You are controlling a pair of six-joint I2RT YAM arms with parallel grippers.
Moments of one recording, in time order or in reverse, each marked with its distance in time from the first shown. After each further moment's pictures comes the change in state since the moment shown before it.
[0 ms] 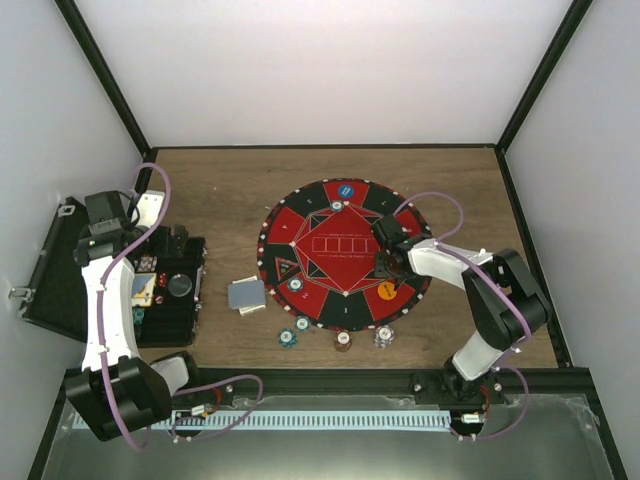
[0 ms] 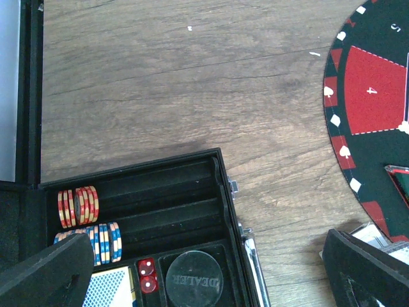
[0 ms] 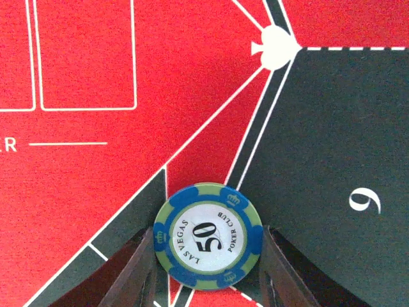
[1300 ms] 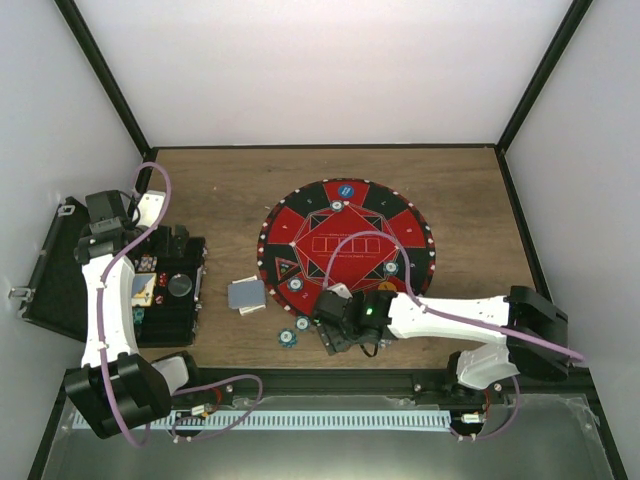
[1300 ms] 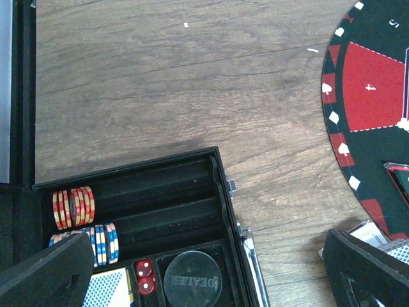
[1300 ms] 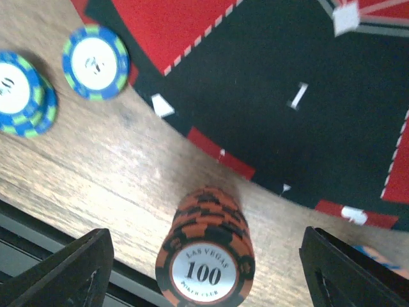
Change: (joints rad) left arm 0.000 0.014 0.000 0.000 0.008 0.009; right arm 0.756 -0.222 0.045 -0.290 -0.018 0.252
